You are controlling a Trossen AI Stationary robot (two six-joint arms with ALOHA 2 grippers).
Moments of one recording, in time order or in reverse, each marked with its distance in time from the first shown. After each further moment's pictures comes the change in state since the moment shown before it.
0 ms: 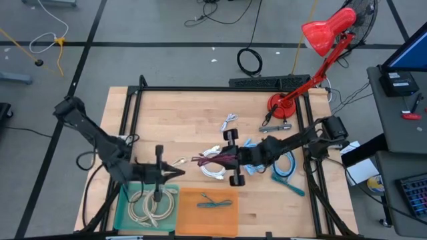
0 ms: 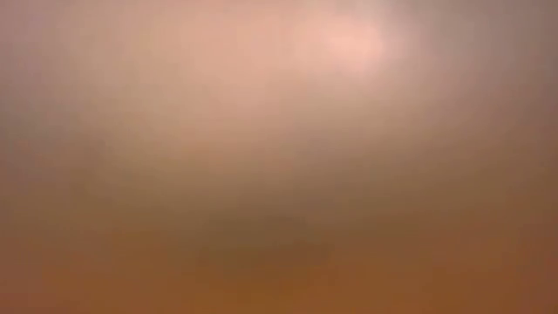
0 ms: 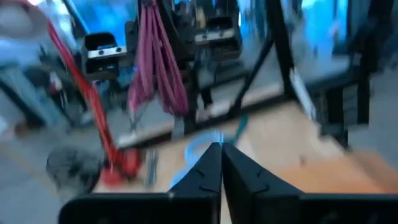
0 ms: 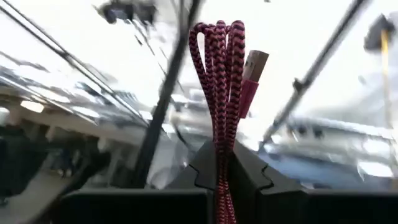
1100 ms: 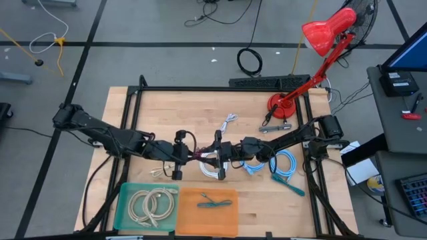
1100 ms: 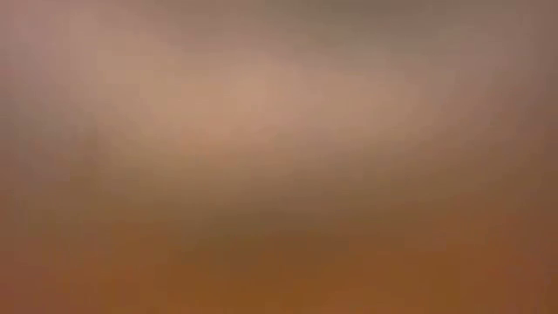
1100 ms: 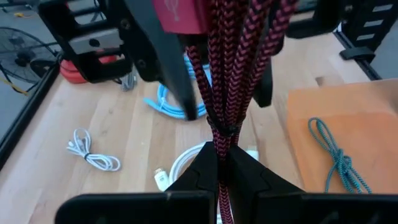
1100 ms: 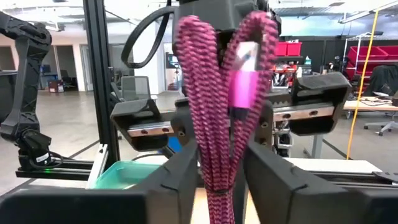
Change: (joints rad) left arm 0.413 0.110 0.143 -0.493 0.444 -0.292; right arm -0.070 0.042 -0.034 -0.501 0.172 0.242
